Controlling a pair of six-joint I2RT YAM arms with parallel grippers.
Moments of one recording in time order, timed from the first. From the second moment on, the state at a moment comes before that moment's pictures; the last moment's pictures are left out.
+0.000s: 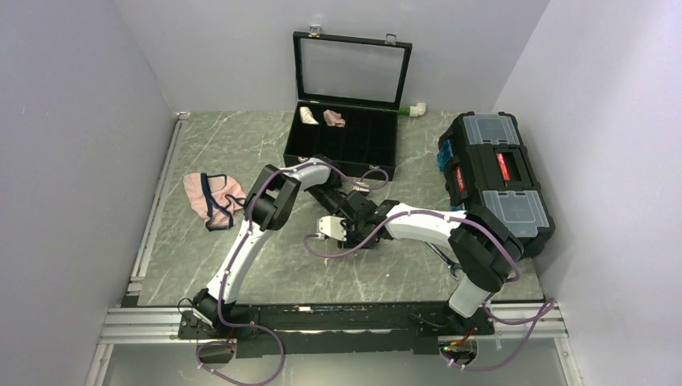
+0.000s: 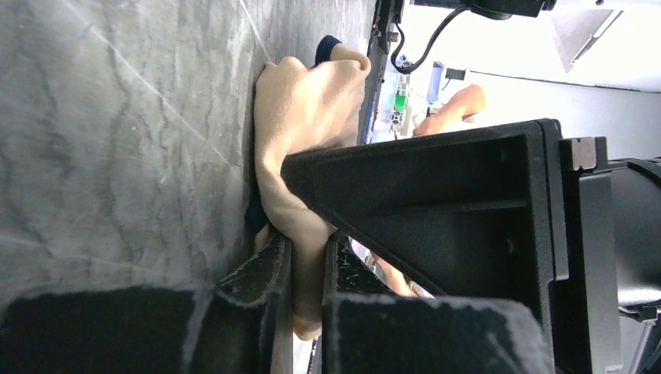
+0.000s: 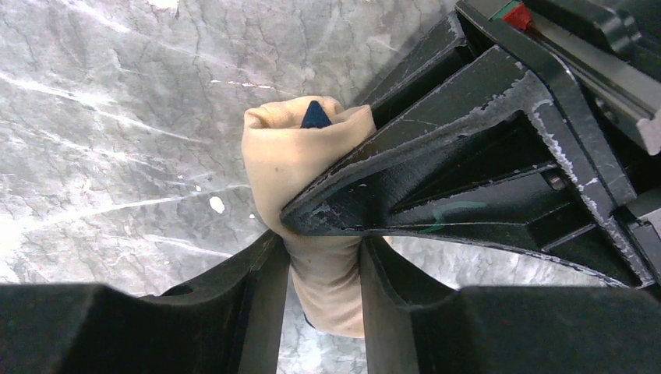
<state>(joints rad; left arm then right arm) -0.60 2.65 2.02 -1.43 1.26 0.56 0.86 1.66 0.93 -0.44 -0.06 -0.75</state>
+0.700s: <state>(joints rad) -0.55 2.50 1.82 -1.29 1.18 0.51 0.81 1.67 0.96 -0.48 -0.22 -0.67</state>
